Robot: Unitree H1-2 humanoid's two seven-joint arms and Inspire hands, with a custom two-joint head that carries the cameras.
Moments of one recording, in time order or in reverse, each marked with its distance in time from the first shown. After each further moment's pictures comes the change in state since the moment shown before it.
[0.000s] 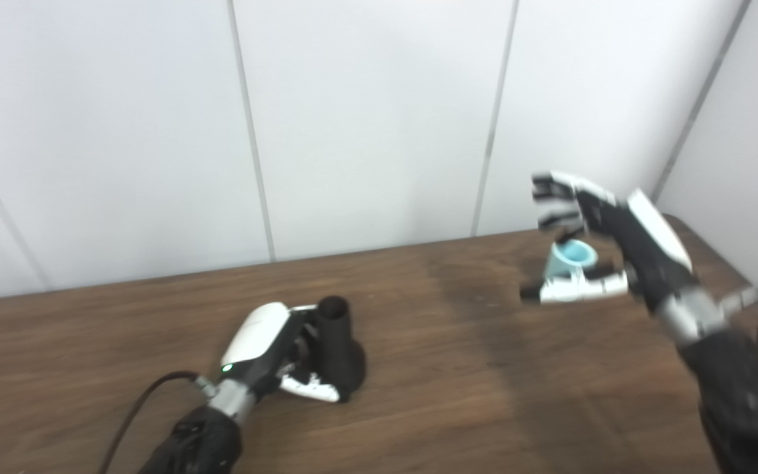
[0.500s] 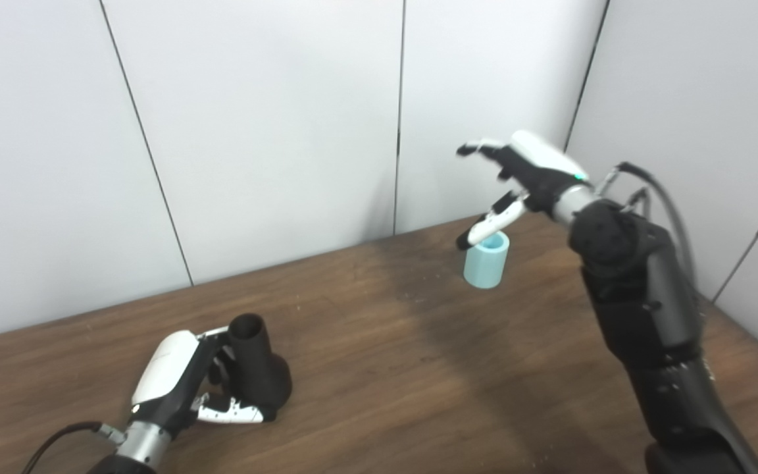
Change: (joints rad) left arm -0.021 0.023 0.017 0.129 -0.015 -0.174 0.085; right arm -0.246 0.046 -0.036 0.328 -0.532 0.026 0.481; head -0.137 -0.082
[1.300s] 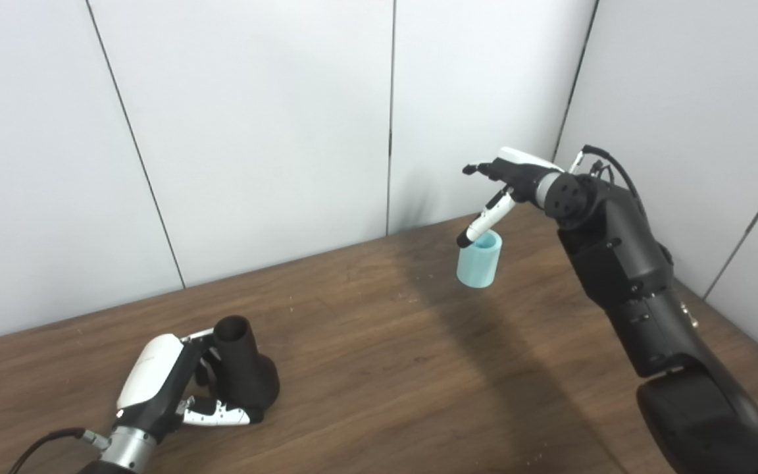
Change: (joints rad) left arm -0.001 0.014 0.014 0.024 -0.008 -0.042 0.014; right arm -0.138 -0.065 0.105 0.384 0.017 0.000 0.014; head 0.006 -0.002
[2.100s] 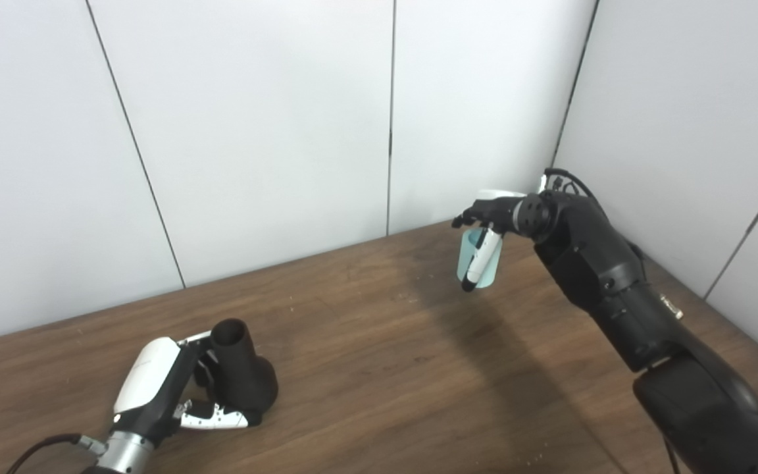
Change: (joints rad) left arm 0.026 0.001 0.012 -0.031 0.000 0.002 -0.005; right arm -0.033 -0.027 0.197 0.170 -0.009 -0.001 0.065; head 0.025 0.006
